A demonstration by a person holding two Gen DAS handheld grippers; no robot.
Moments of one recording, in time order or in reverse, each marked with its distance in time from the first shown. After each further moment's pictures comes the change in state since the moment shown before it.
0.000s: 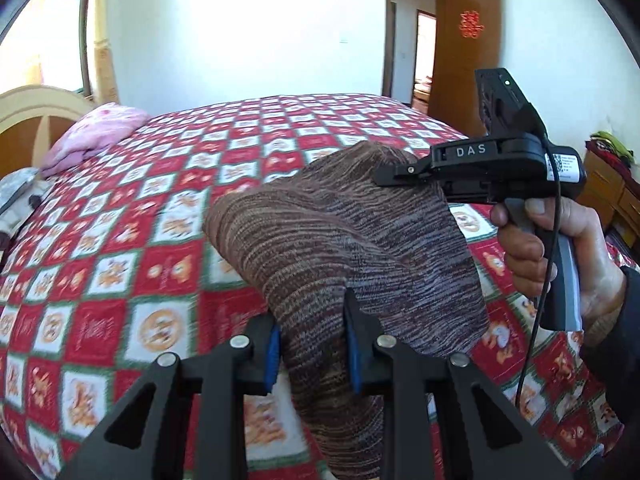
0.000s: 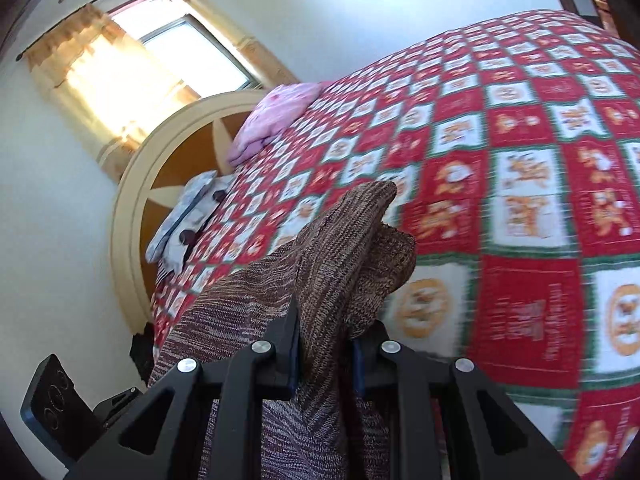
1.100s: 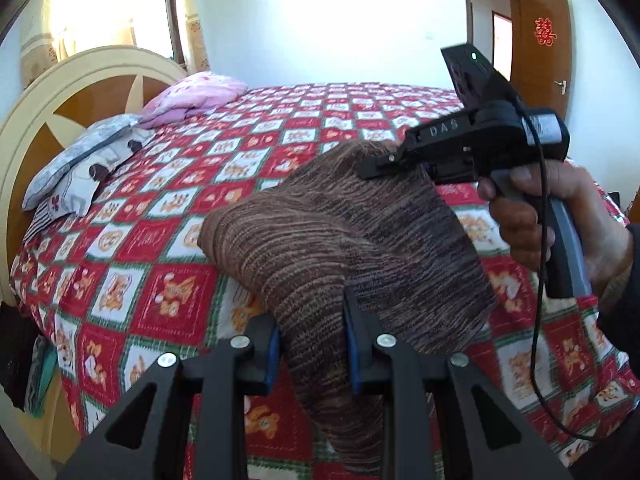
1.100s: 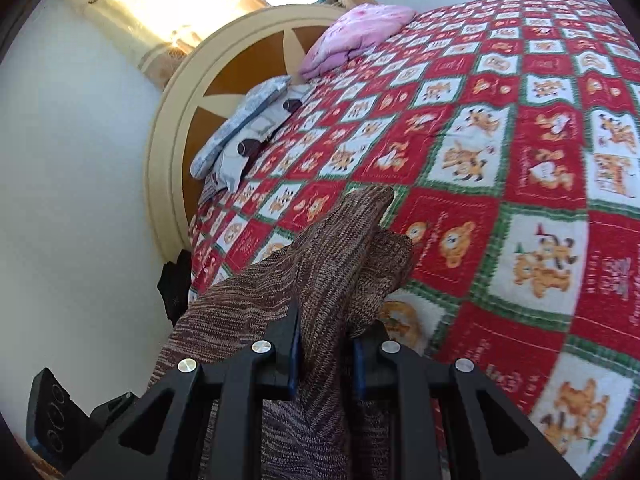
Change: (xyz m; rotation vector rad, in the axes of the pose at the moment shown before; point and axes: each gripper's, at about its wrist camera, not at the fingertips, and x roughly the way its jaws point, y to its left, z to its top) left arm -0.068 0.131 -0.087 -0.122 0.041 0.247; right arm 0.175 0.161 -0.050 -0.148 0.259 0.158
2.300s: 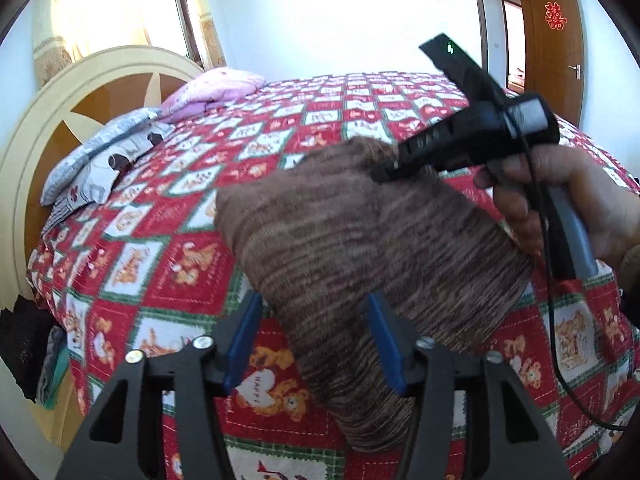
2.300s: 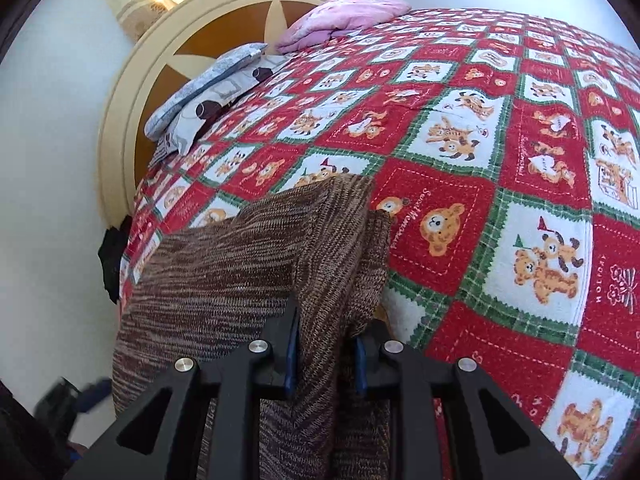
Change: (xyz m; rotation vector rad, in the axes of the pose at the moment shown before) left arm -0.003 -0.005 -0.030 0.030 -0.010 0.093; right arm 0.047 -0.006 -0.012 -0.115 0.052 -0.207
